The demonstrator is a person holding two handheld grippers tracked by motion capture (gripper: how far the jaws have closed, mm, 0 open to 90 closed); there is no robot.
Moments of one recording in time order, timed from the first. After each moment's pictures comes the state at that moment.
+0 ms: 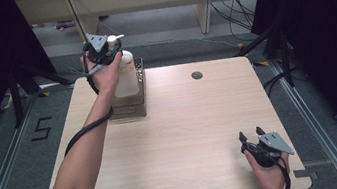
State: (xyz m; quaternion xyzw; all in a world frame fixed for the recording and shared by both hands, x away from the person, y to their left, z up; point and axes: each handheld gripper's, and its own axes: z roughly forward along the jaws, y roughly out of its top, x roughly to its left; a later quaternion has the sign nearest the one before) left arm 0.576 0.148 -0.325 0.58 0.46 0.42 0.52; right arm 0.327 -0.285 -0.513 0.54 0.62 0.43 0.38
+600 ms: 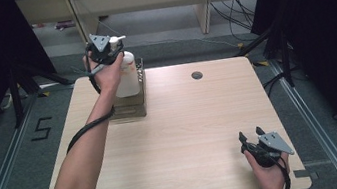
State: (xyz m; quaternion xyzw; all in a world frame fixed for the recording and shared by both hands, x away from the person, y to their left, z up) left arm 0.586 0.145 -0.333 0.59 0.47 0.42 0.51; right arm 0.327 -0.284 -0.513 0.54 0.62 0.43 0.37
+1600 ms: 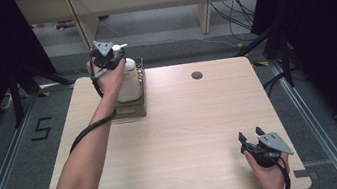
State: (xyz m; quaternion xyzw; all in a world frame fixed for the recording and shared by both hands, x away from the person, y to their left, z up) left arm 0.595 0.147 -0.361 0.60 0.49 0.40 0.49; right arm 0.329 -0.285 -0.513 0.53 0.63 0.42 0.38
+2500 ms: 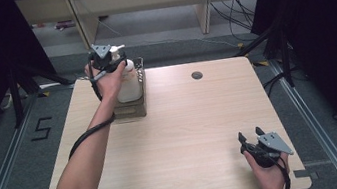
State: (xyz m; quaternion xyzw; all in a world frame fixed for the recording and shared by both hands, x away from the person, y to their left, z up) left arm 0.590 0.151 -0.366 0.60 0.51 0.38 0.49; right arm 0.326 -0.283 -0.513 0.54 0.63 0.43 0.37
